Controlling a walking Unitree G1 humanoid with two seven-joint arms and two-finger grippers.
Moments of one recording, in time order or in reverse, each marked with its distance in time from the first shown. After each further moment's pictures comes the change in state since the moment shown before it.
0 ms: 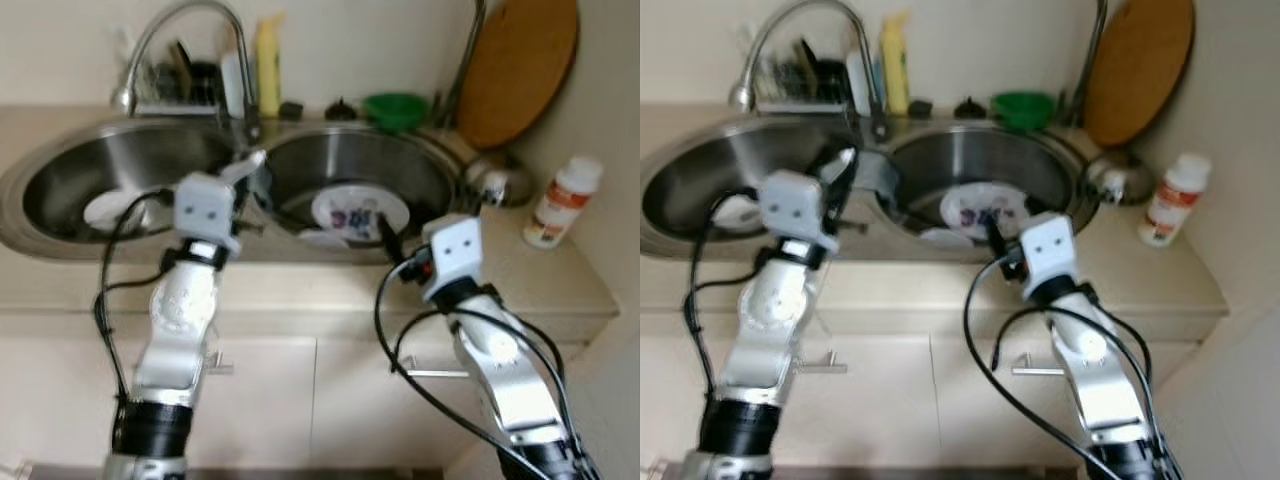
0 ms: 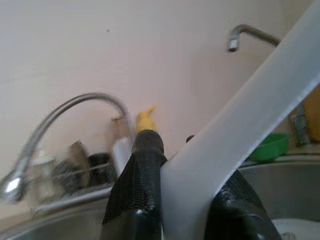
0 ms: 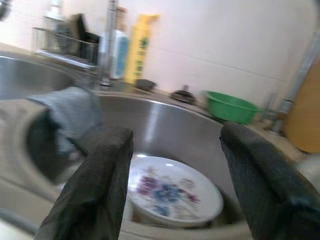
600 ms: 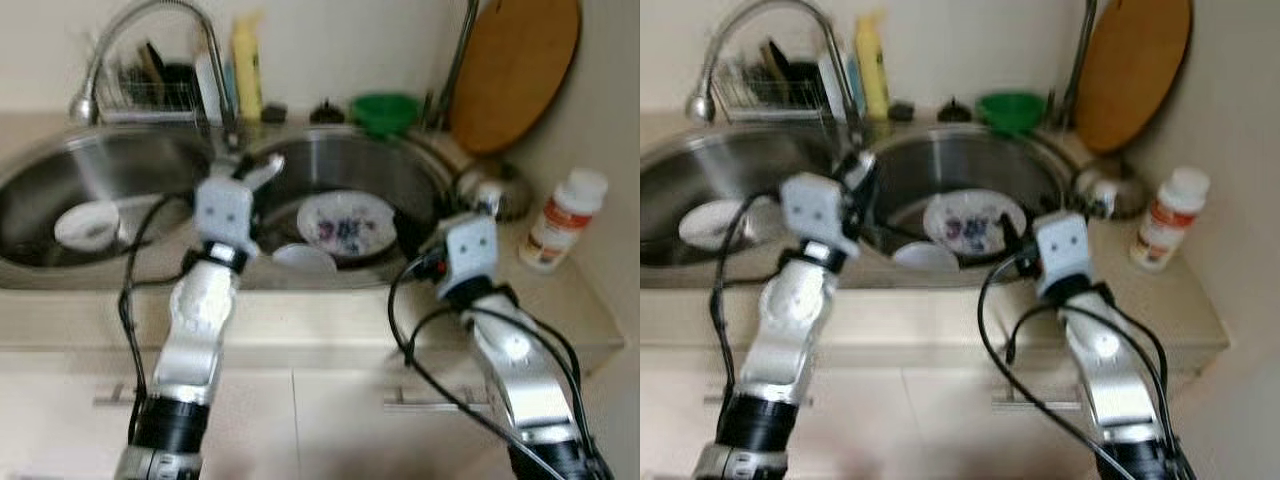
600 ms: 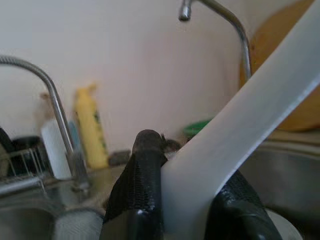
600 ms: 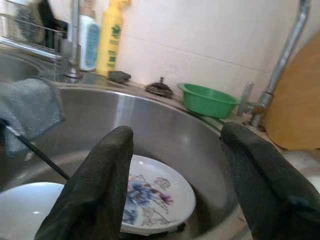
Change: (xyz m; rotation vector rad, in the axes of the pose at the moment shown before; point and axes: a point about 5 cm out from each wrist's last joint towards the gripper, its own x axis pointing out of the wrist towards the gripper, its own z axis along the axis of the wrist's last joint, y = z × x) left arm 0.002 -0.023 -0.016 -0.094 0.078 -0.184; right arm -0.002 -0.011 0.000 0.001 0.002 -0.052
